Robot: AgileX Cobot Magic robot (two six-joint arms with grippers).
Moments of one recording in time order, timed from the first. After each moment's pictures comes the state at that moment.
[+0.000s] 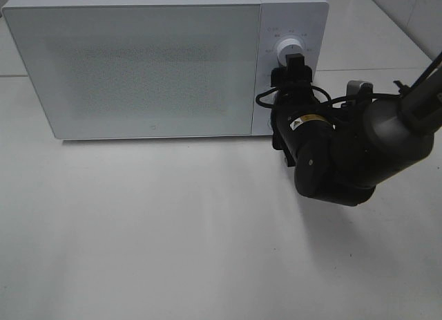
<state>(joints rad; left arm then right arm) -0.08 0.00 -0.52 -0.09 1.08 0.05 0.62 2.05 -0.80 0.70 -1.10 1.19</state>
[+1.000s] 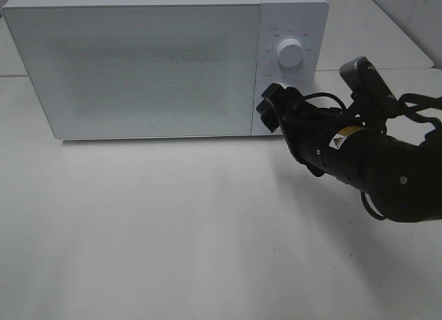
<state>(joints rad) -0.08 0.00 -0.52 -0.09 1.08 0.05 0.62 1.73 -0.54 0.44 -0.79 0.69</state>
